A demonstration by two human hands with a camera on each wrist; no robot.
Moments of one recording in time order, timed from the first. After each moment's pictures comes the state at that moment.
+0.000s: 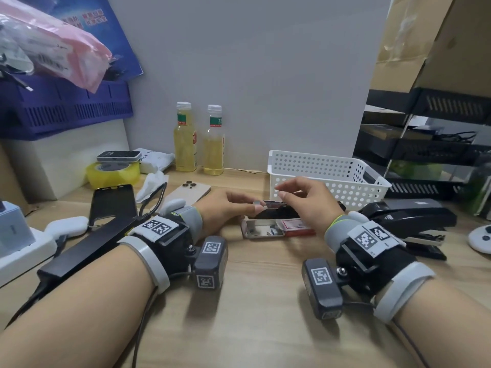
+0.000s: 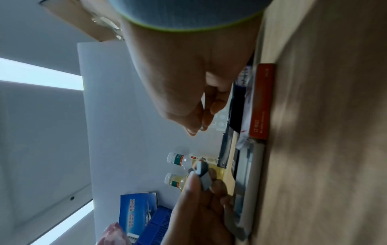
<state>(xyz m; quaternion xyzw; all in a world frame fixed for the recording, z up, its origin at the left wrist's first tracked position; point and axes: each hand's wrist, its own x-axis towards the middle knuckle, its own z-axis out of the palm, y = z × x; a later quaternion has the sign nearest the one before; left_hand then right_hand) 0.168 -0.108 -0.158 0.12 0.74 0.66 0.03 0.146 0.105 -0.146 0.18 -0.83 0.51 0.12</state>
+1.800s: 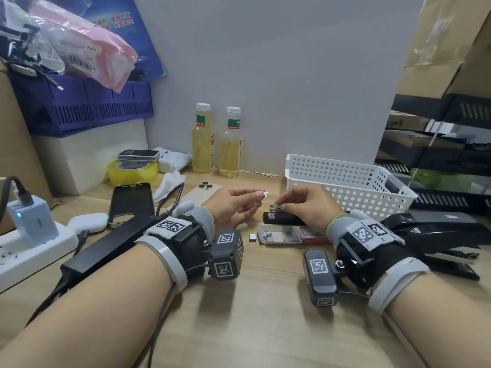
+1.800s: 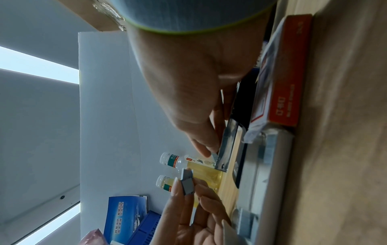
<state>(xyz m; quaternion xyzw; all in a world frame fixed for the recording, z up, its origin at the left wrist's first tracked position) 0.154 -0.123 -0.157 -0.01 0.55 0.83 0.07 0.118 0.084 -0.149 0.22 -0.87 0.44 0.06</state>
